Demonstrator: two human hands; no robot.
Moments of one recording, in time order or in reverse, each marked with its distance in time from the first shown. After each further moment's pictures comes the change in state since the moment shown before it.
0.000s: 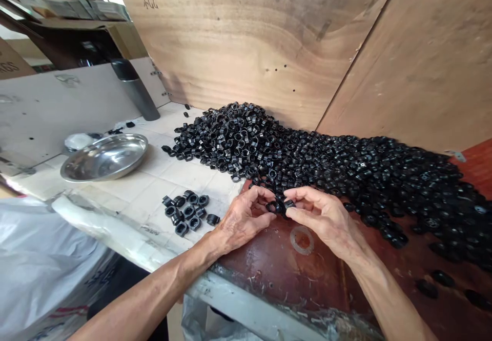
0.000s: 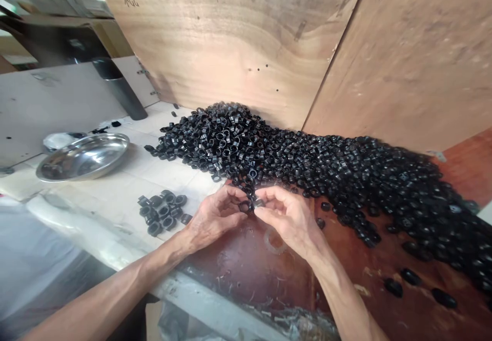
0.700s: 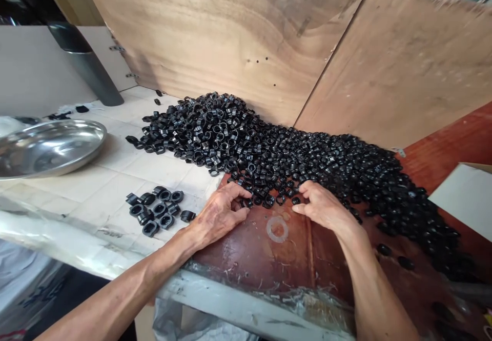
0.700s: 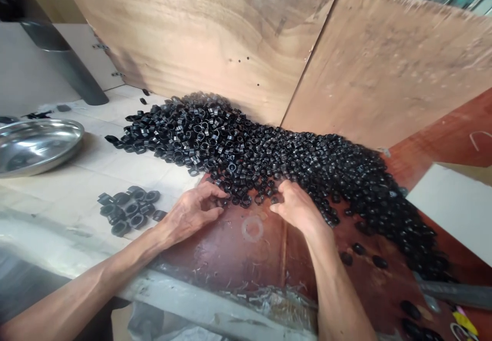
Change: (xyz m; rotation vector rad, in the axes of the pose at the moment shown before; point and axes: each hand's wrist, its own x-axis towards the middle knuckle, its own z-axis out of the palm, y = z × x) left_hand 0.007 -0.011 -0.003 0.381 0.025 0.036; right_hand 0.011 0.041 -0.063 -0.805 0.099 0.208
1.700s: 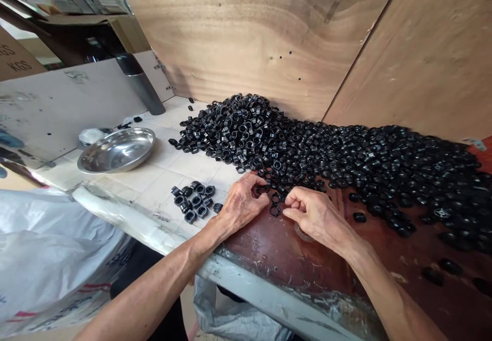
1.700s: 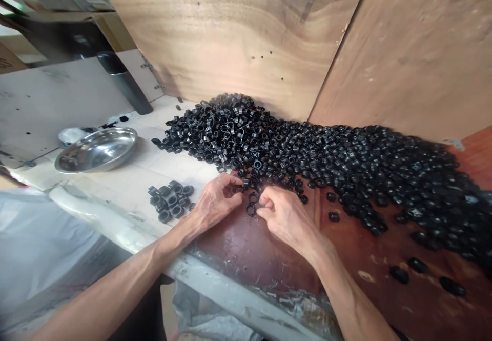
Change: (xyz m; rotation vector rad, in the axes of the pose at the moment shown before) left_hand 0.005 0.010 -0.005 0.237 0.281 -0.024; right_hand -0.021 -0.068 0.035 0.323 -0.025 -0.367
